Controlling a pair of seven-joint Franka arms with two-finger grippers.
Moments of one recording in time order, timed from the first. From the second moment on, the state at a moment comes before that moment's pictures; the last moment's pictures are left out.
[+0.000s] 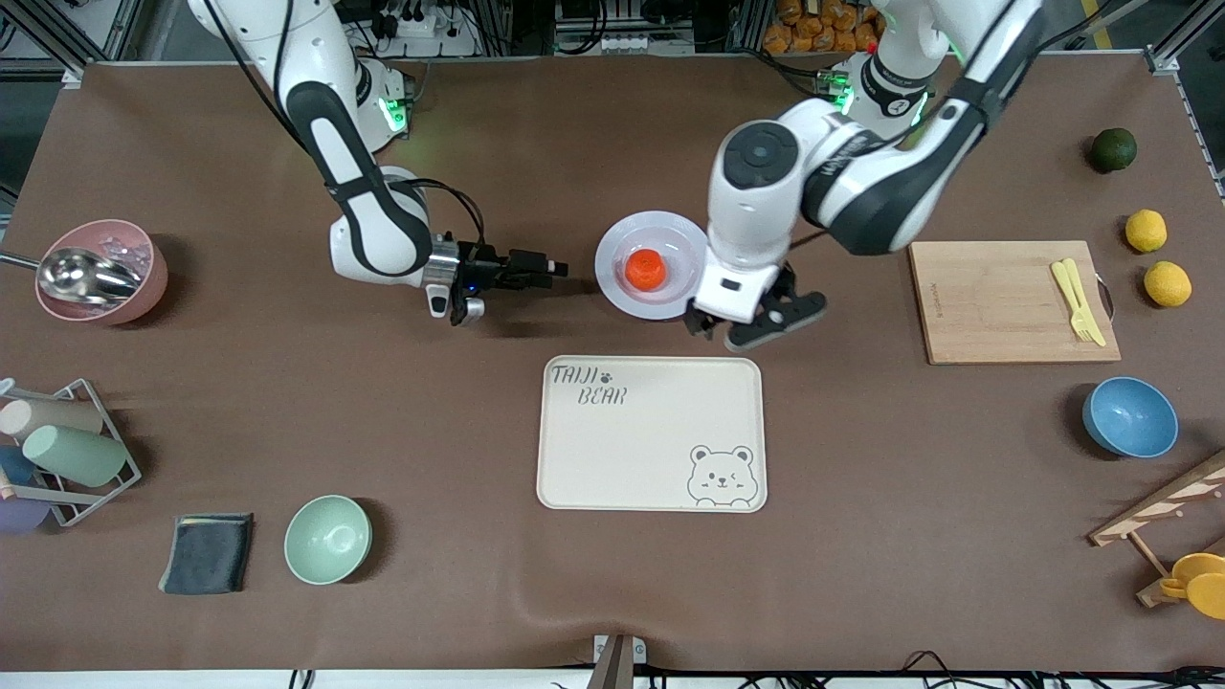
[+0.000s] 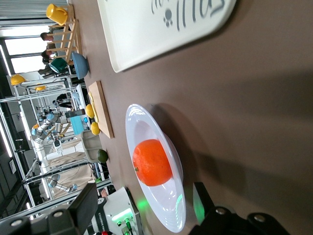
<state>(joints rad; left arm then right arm) 0.09 0.40 -0.78 -1.73 0.44 2.01 -1.19 0.58 0.38 -0.04 -2.34 1.83 2.14 -0.92</state>
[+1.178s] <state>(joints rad) 0.29 0.38 -0.79 -1.51 0.43 1.88 -0.85 0.75 0.47 -0.04 -2.30 2.08 2.21 -1.01</state>
